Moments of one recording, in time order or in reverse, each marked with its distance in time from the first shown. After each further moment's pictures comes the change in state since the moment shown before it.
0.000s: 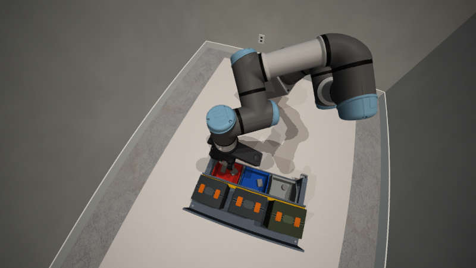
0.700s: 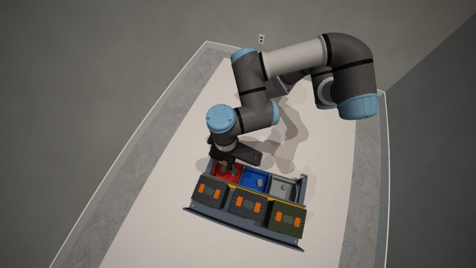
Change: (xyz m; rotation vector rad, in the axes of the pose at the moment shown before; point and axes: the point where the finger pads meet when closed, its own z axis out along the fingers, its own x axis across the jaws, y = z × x) arm 0.000 0.000 -0.003 0.000 0.001 0.000
